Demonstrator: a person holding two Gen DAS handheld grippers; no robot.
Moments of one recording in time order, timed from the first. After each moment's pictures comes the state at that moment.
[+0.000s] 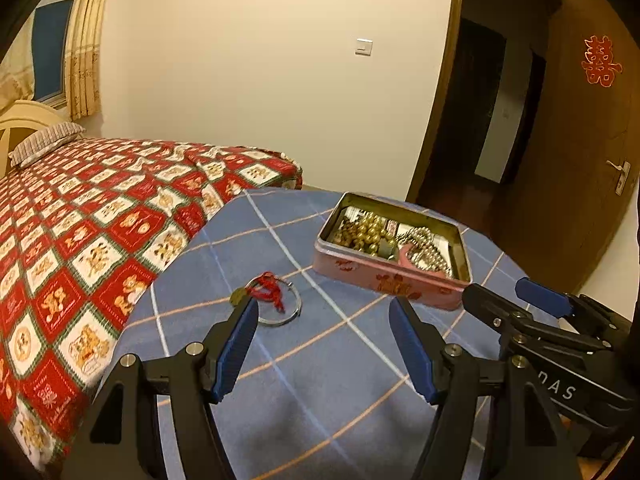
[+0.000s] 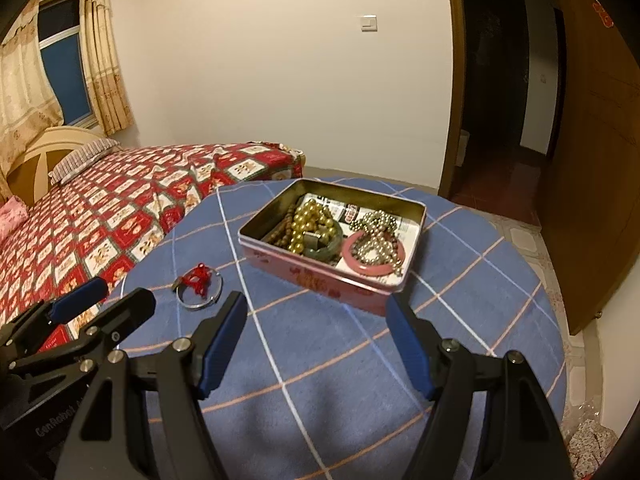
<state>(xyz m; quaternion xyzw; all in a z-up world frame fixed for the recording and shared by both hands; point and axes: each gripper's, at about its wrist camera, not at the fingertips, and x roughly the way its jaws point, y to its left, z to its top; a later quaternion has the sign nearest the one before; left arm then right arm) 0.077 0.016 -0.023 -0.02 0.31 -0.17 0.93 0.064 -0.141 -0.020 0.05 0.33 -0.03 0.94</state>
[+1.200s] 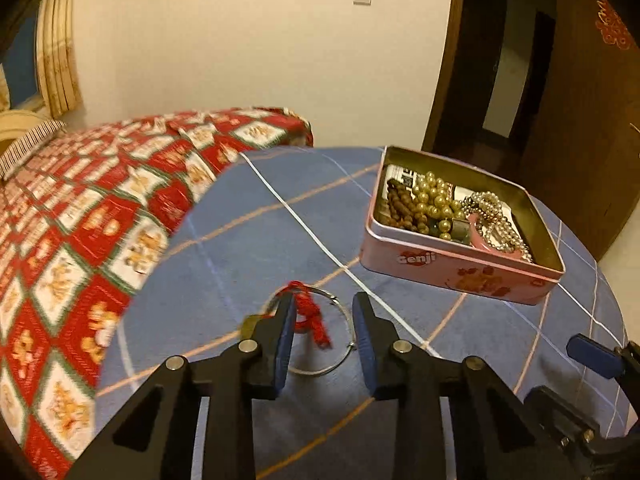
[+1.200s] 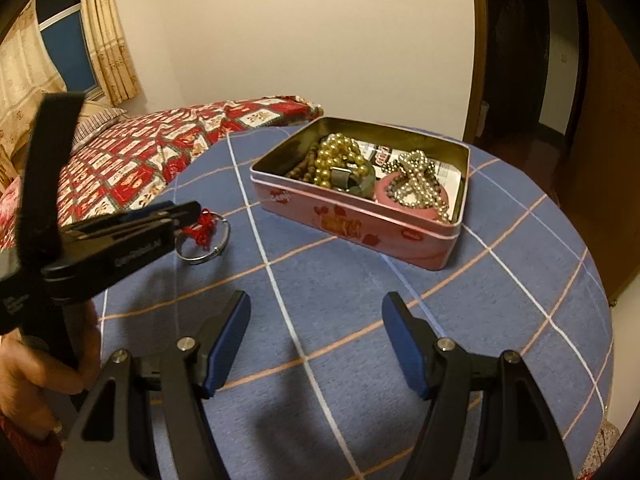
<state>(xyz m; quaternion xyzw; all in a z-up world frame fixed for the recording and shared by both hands) 0.178 0.008 -0.081 0.03 0.38 -0.17 0.91 0.082 -0.128 -0.072 0.06 0.38 0.00 0.92</state>
